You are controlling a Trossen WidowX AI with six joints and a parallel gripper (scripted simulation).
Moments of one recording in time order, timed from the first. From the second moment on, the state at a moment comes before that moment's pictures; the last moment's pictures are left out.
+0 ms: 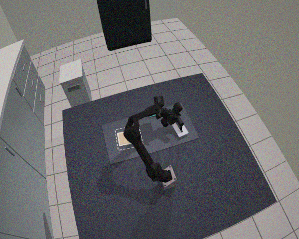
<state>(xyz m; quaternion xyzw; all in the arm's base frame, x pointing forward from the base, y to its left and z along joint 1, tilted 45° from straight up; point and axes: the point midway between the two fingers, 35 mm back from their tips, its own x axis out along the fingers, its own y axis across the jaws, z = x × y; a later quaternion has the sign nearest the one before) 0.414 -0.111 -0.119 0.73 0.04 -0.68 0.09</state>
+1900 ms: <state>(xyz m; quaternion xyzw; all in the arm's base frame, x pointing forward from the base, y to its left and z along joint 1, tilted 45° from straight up) 0.416 -0.087 -0.112 0.73 0.03 -0.68 0.09</state>
